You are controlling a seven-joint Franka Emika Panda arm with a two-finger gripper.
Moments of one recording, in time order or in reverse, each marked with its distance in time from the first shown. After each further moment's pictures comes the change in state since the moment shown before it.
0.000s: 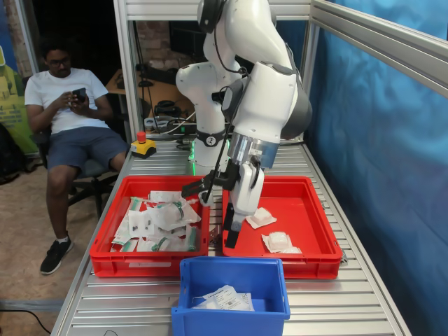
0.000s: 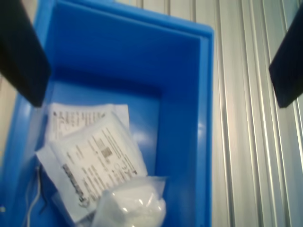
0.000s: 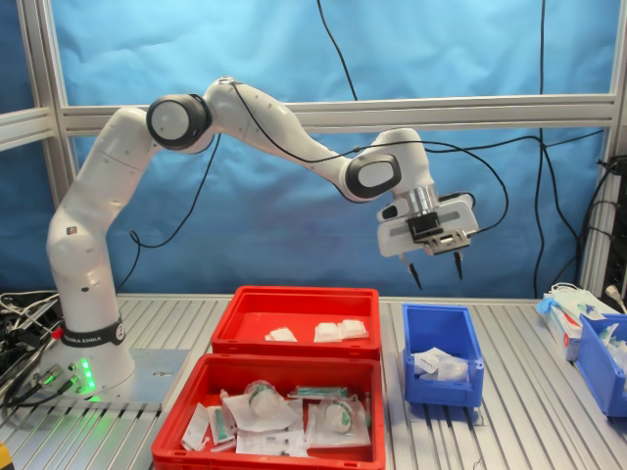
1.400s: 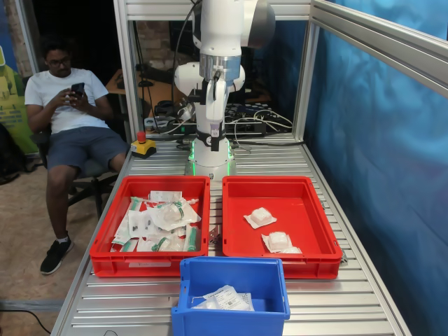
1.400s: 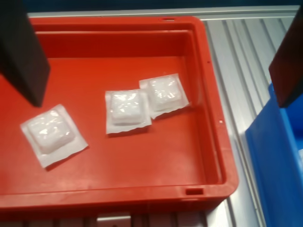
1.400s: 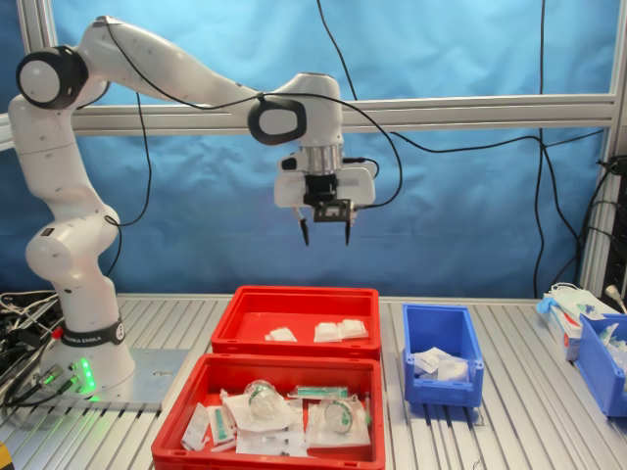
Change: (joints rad) arm -0.478 -0.710 0.508 -0.579 0.000 -0.295 0.000
